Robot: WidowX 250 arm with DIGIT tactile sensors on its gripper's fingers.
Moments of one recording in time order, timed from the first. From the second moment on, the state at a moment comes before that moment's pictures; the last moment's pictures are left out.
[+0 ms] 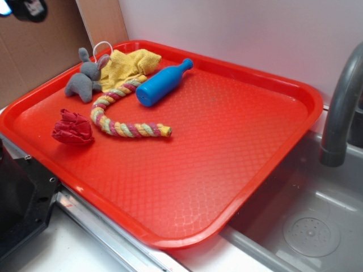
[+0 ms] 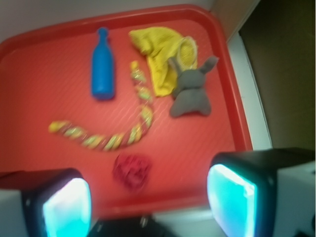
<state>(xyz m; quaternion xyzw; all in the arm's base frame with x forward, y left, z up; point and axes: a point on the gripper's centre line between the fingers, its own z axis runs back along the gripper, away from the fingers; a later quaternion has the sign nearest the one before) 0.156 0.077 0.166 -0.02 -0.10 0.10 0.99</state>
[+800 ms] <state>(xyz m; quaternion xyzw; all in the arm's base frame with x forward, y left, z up) 0.205 0.114 0.059 -0.03 -0.05 0.14 0.99</state>
